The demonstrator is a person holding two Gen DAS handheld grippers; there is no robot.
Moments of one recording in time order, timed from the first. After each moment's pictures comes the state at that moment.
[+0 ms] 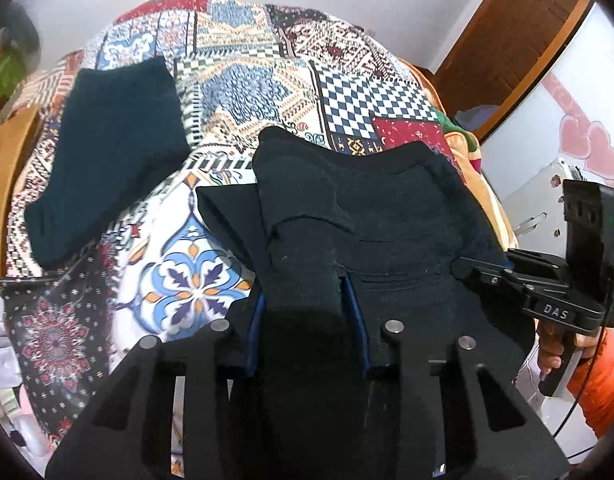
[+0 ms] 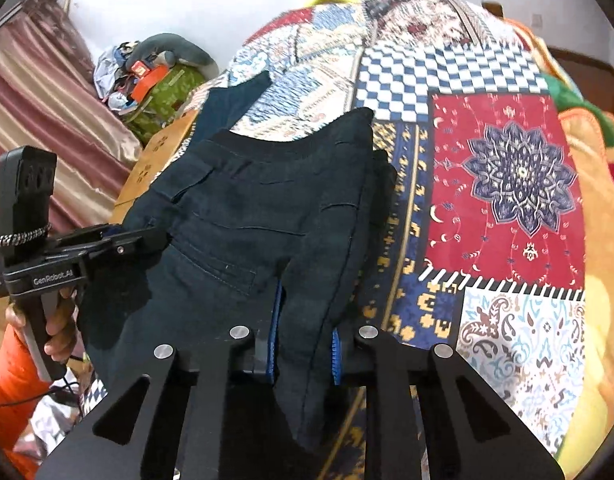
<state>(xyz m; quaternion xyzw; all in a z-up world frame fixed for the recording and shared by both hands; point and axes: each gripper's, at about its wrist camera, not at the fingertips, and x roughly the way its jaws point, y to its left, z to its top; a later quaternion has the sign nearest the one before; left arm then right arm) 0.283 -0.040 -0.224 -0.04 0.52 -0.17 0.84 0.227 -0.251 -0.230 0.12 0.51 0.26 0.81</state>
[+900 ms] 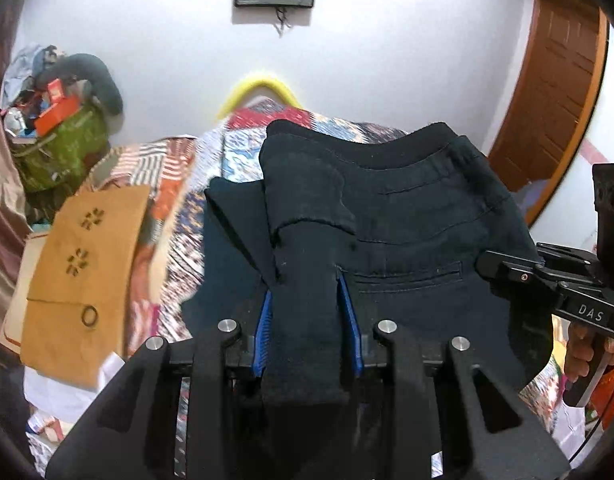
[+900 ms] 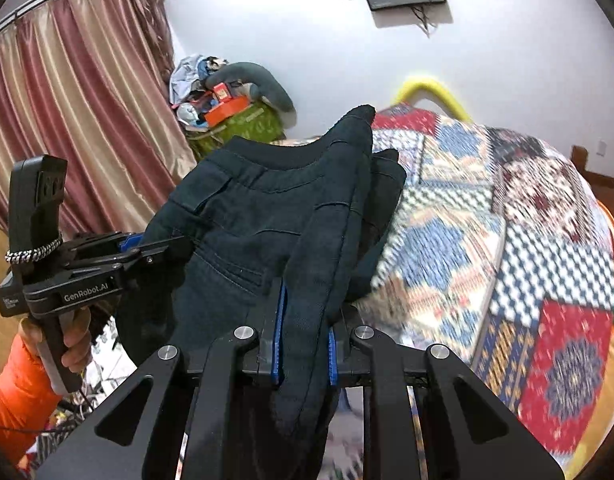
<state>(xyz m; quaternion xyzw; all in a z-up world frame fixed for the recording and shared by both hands) 0.296 0.105 -0.109 -0.02 0.38 -0.05 0.92 0.299 -0.112 -0.128 0.05 0.37 0.35 0.86</state>
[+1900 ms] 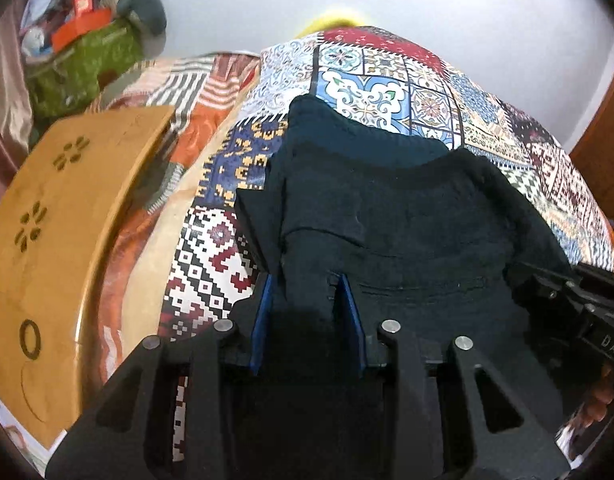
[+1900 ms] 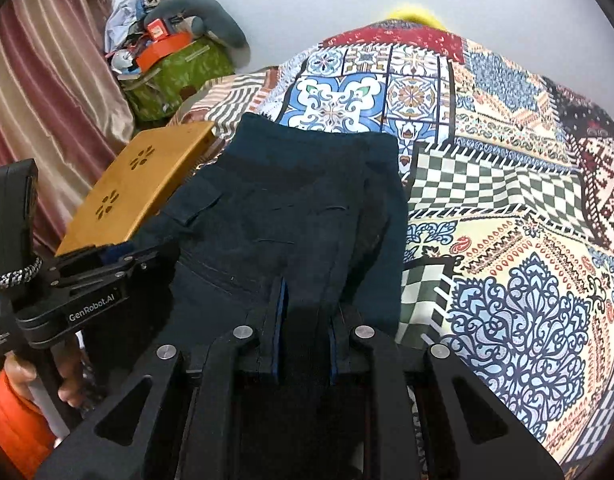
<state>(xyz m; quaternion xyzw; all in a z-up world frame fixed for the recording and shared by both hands) 0.481 0.207 -0.295 -0.08 0.45 0.04 0.89 0.457 0.010 -0.260 -0.01 0.47 0.30 0.83</state>
